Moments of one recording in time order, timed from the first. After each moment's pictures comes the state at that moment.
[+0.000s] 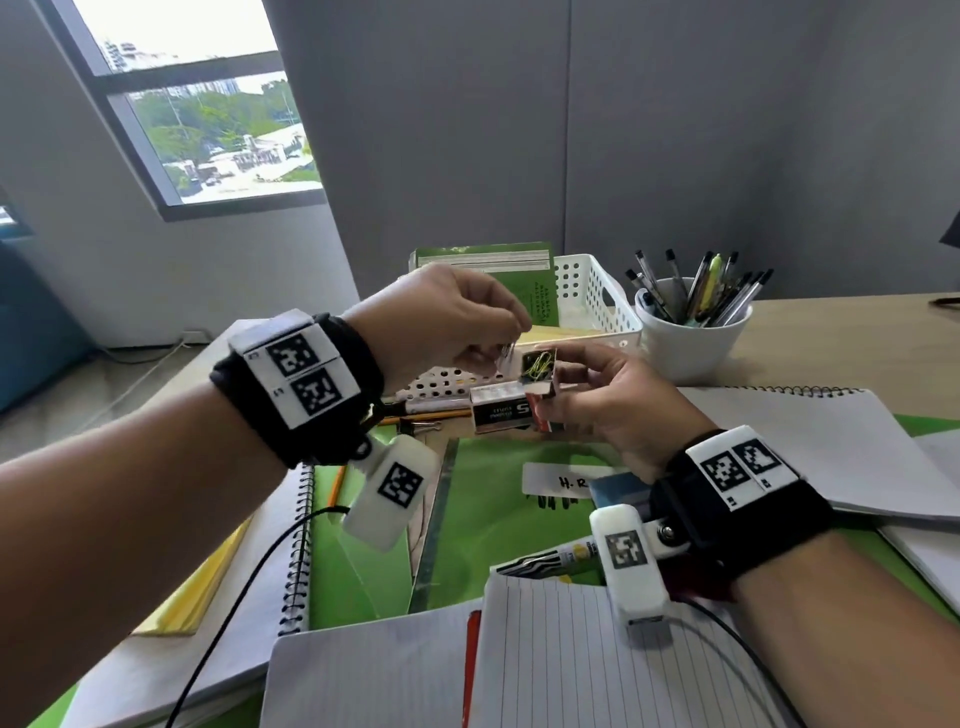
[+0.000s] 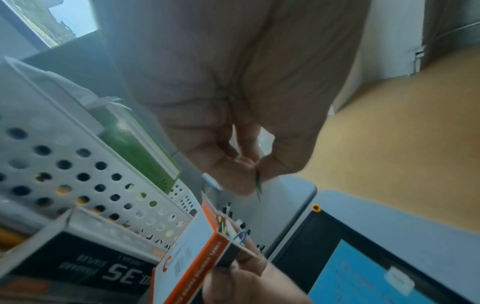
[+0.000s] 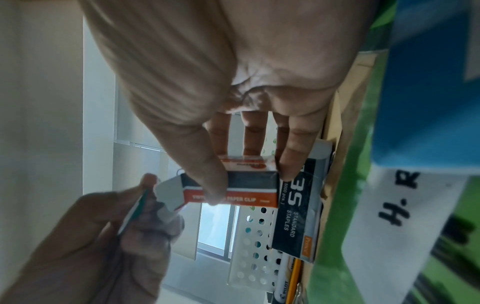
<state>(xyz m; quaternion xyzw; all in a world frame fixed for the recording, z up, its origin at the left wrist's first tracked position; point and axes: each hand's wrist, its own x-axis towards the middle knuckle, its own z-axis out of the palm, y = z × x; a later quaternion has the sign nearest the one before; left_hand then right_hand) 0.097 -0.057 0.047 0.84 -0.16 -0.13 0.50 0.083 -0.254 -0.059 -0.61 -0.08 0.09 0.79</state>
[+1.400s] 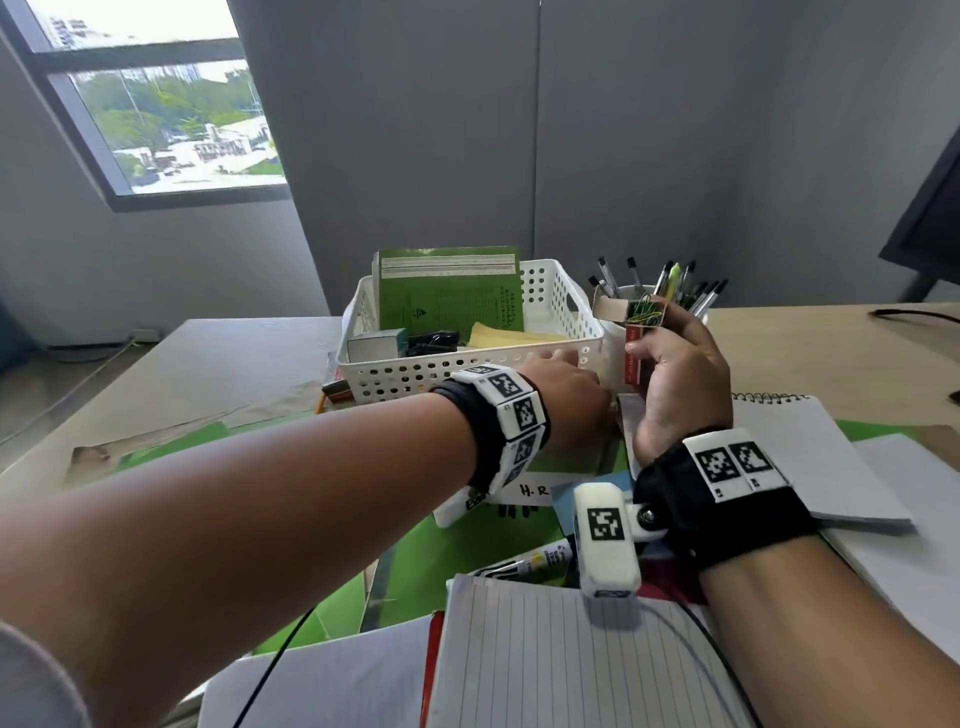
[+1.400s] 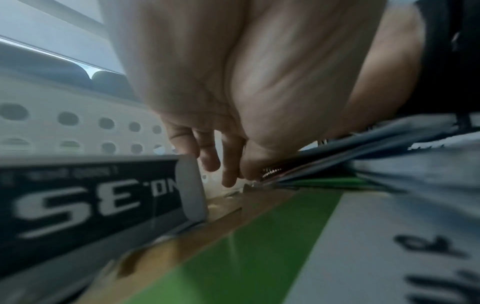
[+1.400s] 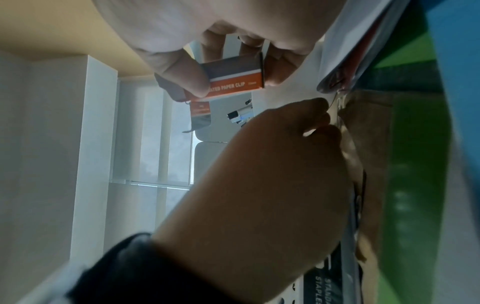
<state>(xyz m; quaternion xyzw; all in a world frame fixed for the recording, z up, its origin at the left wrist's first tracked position) 0.133 -0.187 -0.044 0.90 -0.40 -0.02 -0.17 0.089 -0.284 -0.044 -0.45 0.16 -0.26 0.84</state>
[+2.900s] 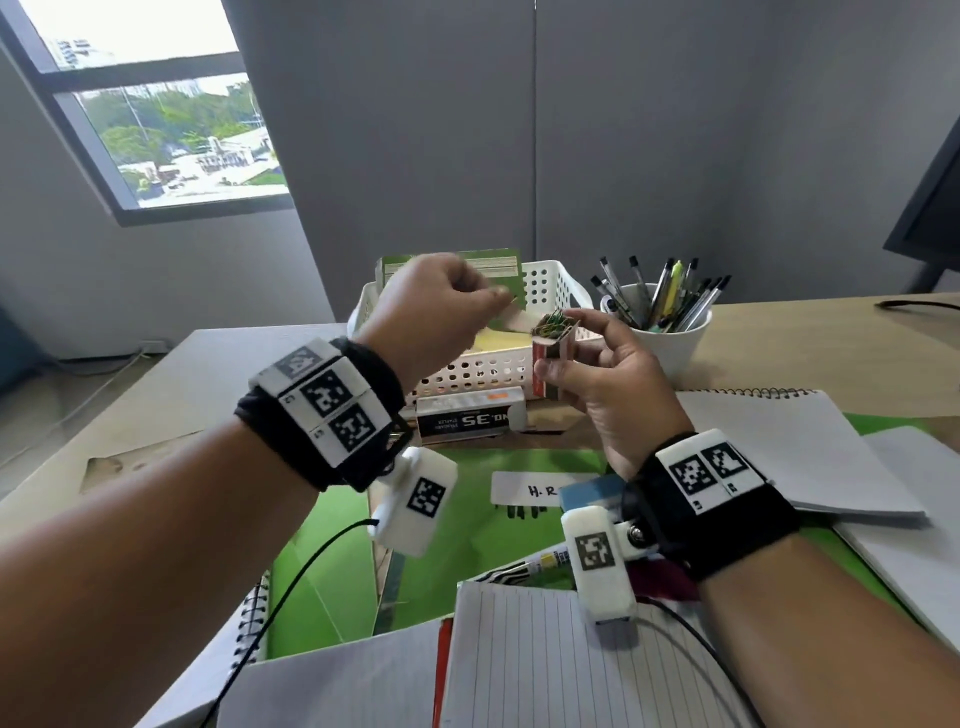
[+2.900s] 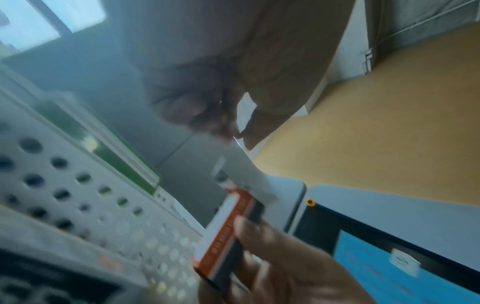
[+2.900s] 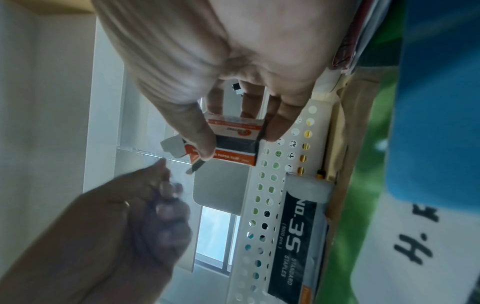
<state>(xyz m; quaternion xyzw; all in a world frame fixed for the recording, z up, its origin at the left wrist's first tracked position) 0.123 -0.087 0.027 0.88 -0.13 0.05 0.45 0.088 -0.262 -0.056 -0.59 -0.01 -0.10 0.80</state>
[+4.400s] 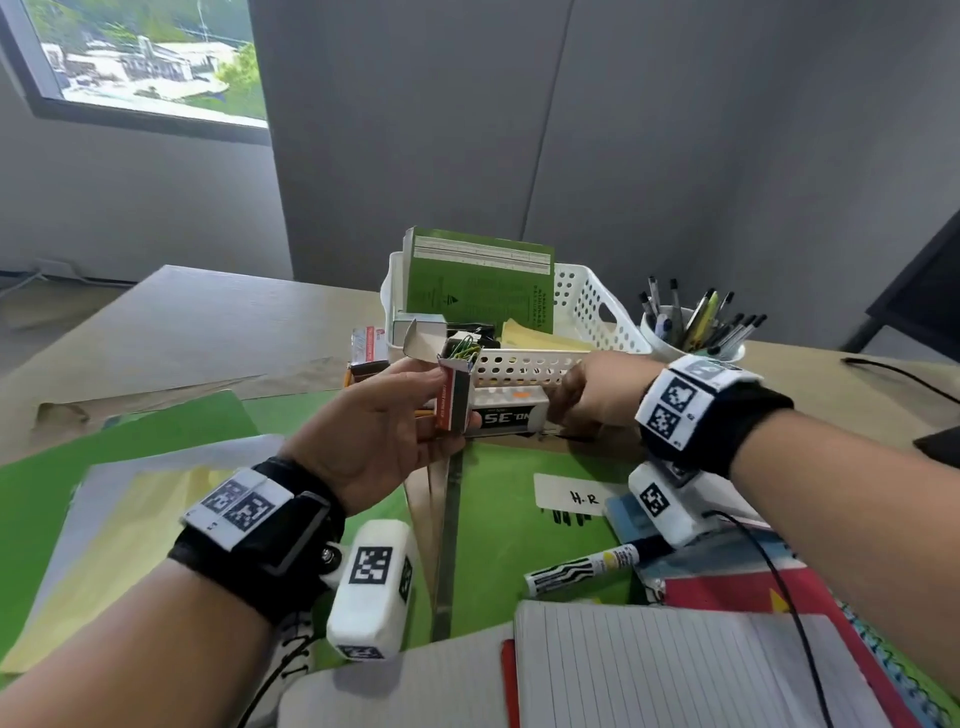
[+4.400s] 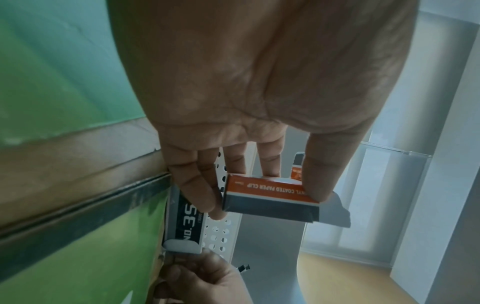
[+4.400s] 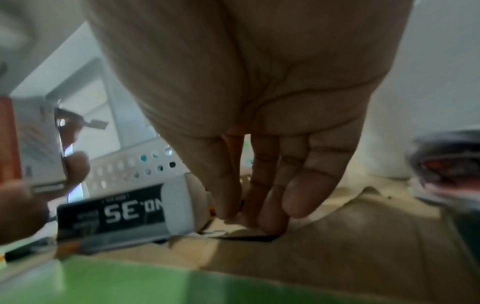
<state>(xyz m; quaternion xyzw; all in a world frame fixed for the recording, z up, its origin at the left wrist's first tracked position) 0.104 0.024 -0.076 0.46 -0.09 -0.25 0.85 0.148 -0.237 -0.028 -0.98 0.01 0.17 0.13</state>
